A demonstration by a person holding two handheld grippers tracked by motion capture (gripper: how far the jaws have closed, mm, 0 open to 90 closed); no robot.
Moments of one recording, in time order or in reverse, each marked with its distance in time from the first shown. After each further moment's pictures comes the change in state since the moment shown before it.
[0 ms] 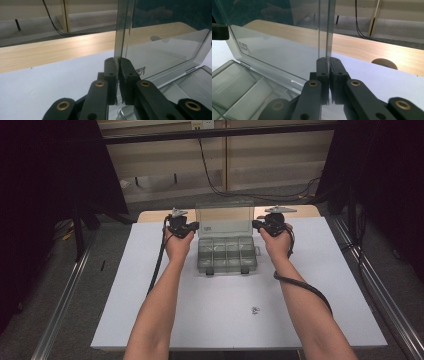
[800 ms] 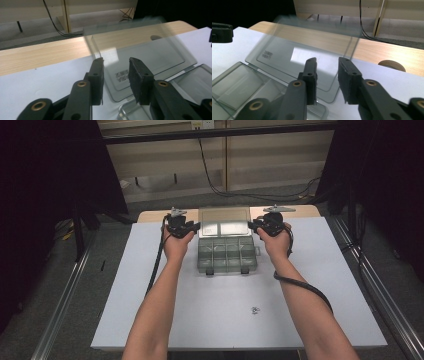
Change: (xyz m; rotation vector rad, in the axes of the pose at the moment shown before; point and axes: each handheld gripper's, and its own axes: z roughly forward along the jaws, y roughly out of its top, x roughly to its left) left arm -0.001 0.003 -0.009 -0.005 -0.008 0.018; right arm 0.005 0.003 0.000 -0.009 0.029 0.014
